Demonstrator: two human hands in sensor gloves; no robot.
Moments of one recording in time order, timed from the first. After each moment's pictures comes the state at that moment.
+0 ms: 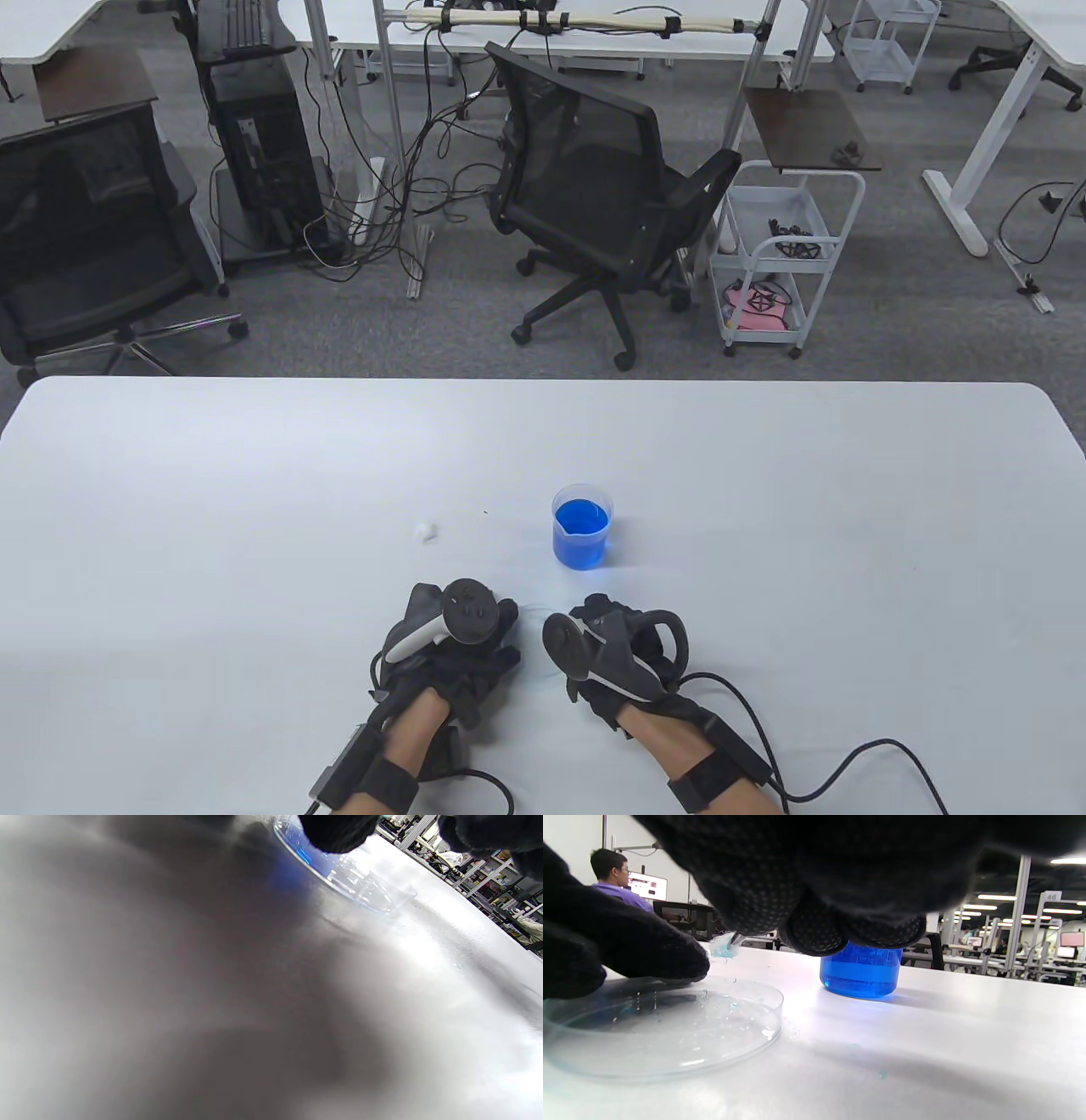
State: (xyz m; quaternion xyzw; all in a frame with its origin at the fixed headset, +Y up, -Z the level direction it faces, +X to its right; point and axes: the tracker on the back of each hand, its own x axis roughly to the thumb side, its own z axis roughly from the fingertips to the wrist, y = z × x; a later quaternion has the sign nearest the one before) left_hand -0.149 -0.800 -0.411 -0.26 -0.18 0.16 0.94; right_hand 0.031 -0.757 -0.382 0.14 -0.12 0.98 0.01
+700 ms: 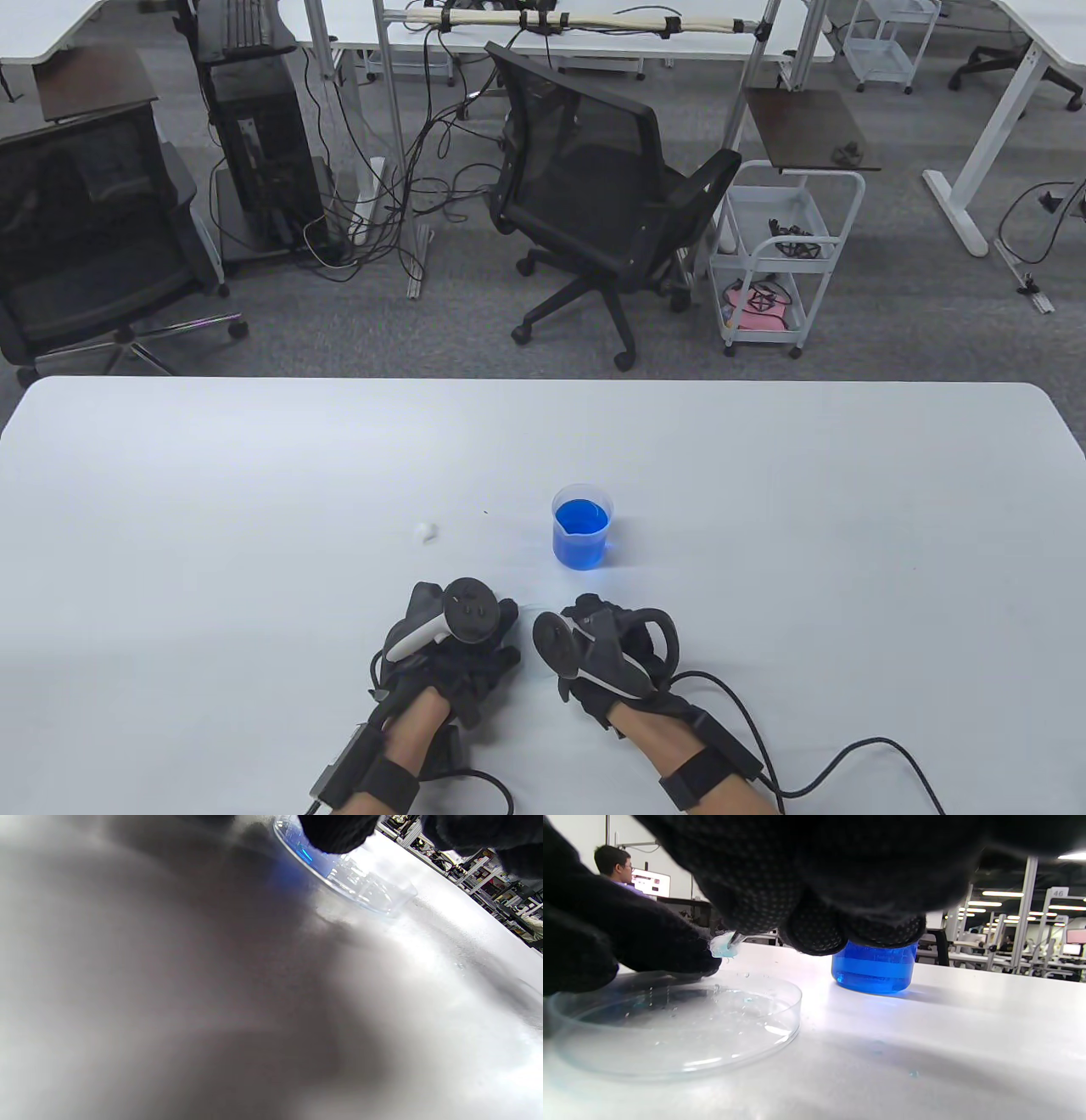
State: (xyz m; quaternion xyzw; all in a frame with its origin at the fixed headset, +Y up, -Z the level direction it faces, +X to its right) left_hand -0.148 -0.800 -0.411 -0.26 -0.18 0.16 0.94; right_hand 0.020 -0.760 -0.385 0.14 -0.11 0.98 0.00
